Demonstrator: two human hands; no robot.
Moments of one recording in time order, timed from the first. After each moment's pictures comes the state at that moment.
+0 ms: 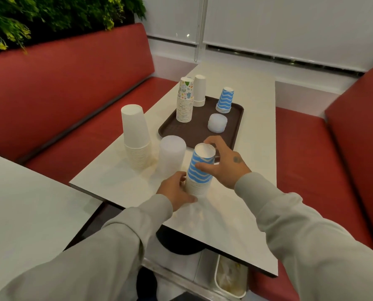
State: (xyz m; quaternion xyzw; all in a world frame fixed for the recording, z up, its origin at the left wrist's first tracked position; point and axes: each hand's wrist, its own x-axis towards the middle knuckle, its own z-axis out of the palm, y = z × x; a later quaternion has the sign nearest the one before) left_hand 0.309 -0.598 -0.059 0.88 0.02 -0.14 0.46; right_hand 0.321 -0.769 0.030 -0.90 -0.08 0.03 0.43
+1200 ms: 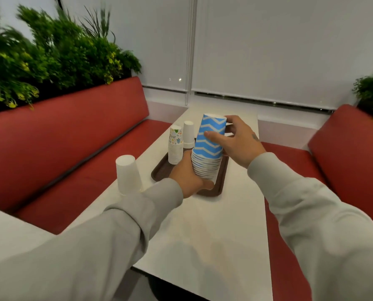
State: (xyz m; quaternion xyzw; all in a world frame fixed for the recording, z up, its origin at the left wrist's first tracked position) left_hand 0.356 -0.643 0.096 0.84 -0.11 -0.02 0.53; right_hand 0.359 -0.801 0.174 -0.84 -0.06 -0.12 0.52
